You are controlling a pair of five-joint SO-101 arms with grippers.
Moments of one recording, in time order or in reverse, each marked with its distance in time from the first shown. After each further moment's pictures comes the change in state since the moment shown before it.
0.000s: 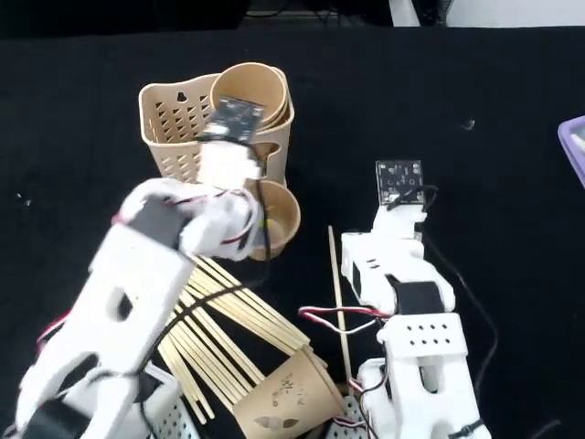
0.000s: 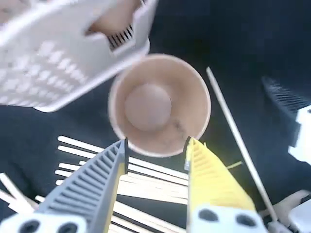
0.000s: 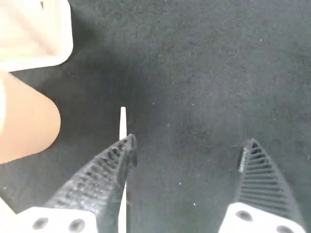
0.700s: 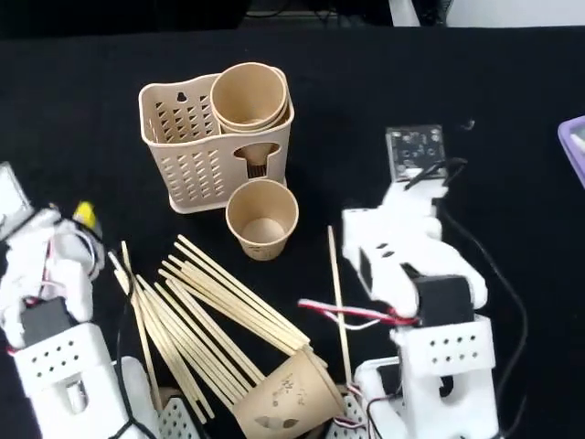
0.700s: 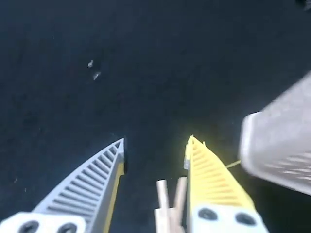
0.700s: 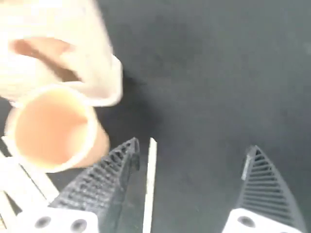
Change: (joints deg) left arm -52.4 -33.1 46.3 -33.1 -0.3; right arm -7.2 -0.3 -28.5 21.6 -0.8
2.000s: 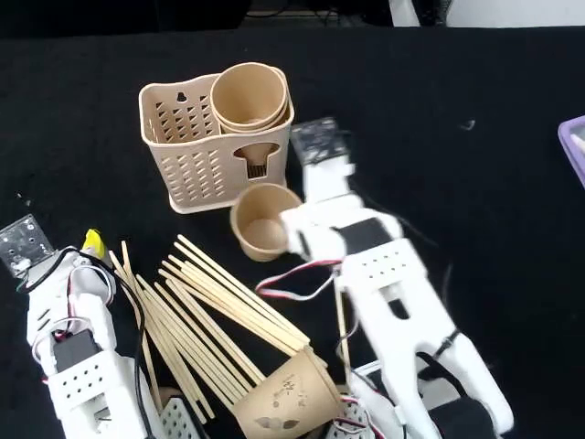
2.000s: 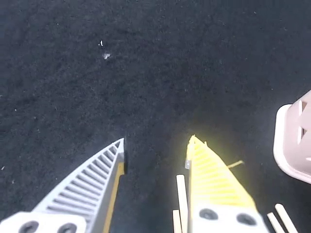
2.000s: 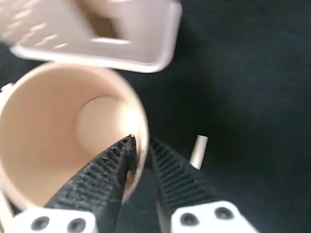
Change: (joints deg) left arm -2.0 -13.0 24.7 -16.7 0.0; right arm -7.9 28.0 5.0 -19.7 -0.4
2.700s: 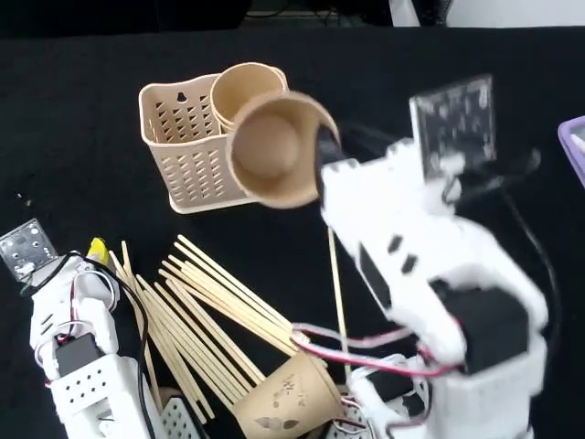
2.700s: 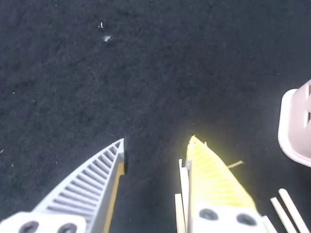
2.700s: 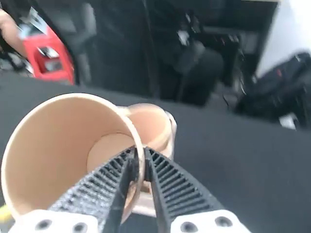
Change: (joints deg) left arm 0.0 -4.6 1.7 5.9 -0.1; right arm -2.7 -14.5 -47.5 22.9 0.1
